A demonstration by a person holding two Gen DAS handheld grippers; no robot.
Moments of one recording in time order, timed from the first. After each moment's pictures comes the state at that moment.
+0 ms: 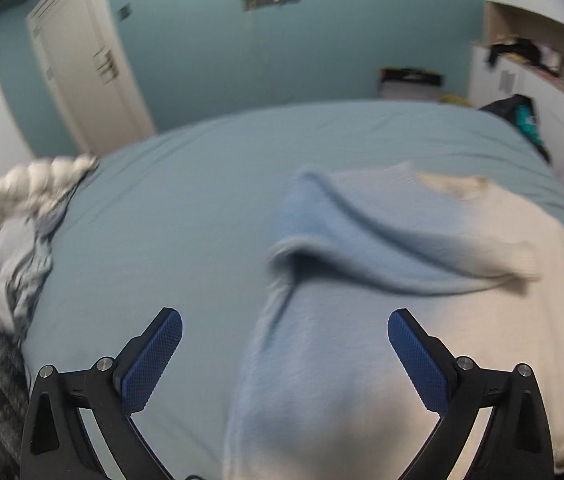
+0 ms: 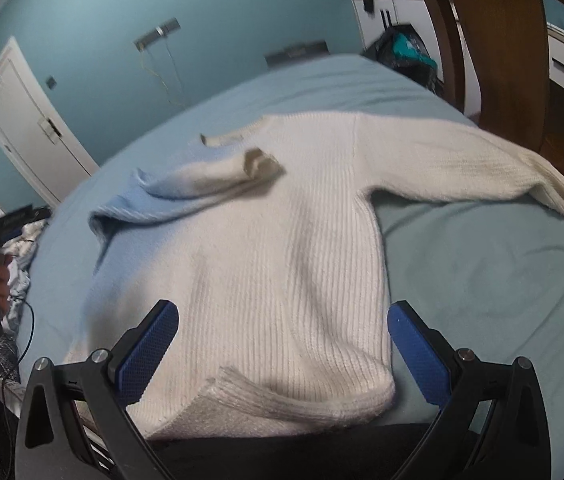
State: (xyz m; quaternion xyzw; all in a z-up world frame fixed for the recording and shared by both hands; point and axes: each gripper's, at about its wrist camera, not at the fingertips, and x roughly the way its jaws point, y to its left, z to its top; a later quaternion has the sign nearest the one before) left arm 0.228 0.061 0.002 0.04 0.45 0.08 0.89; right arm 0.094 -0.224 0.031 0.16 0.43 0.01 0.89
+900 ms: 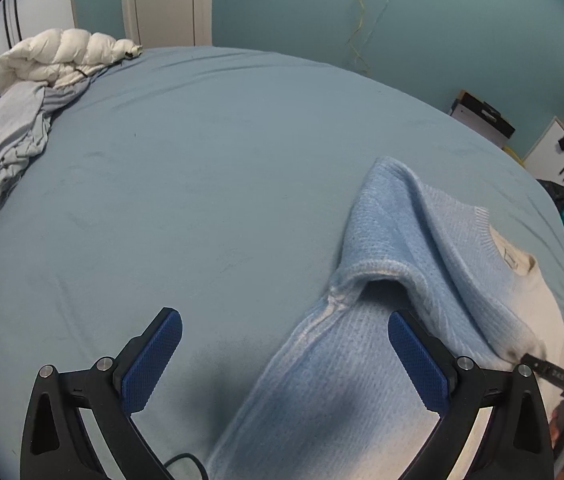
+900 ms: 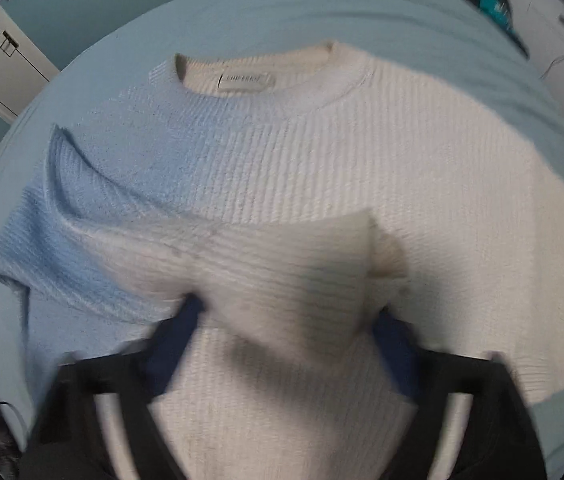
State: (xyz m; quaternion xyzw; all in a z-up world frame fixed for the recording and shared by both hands) left arm 0.279 0.165 -0.045 -0.16 0.49 0.14 0.85; right arm 0.397 -0.119 -0.055 0.07 0.61 0.04 0.78
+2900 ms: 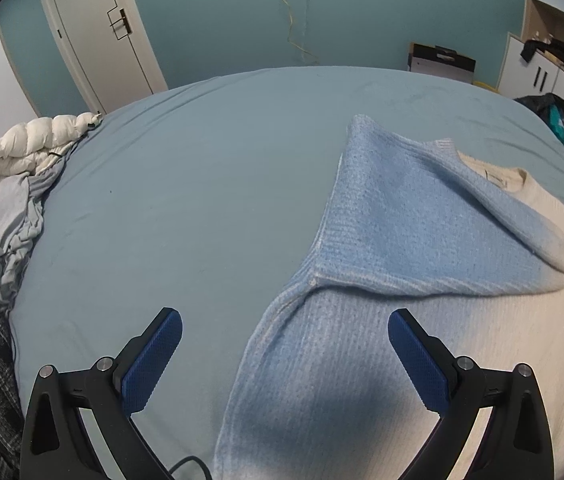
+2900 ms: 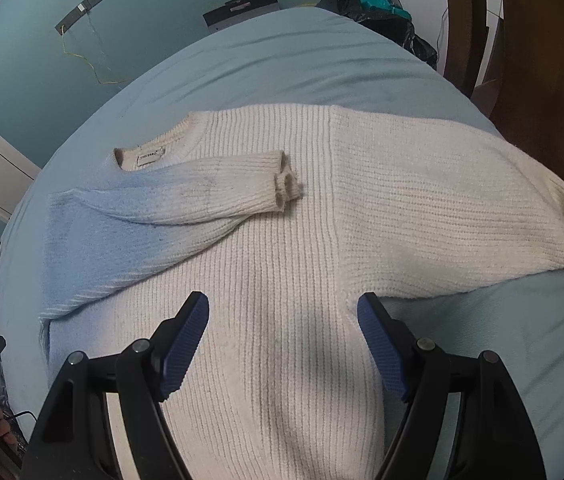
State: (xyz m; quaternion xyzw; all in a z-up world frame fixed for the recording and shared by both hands) left arm 0.264 0.076 -0.037 0.01 0.49 0.10 0.87; right arm 0.278 -0.243 0.011 0.17 0.53 -0.06 0.83
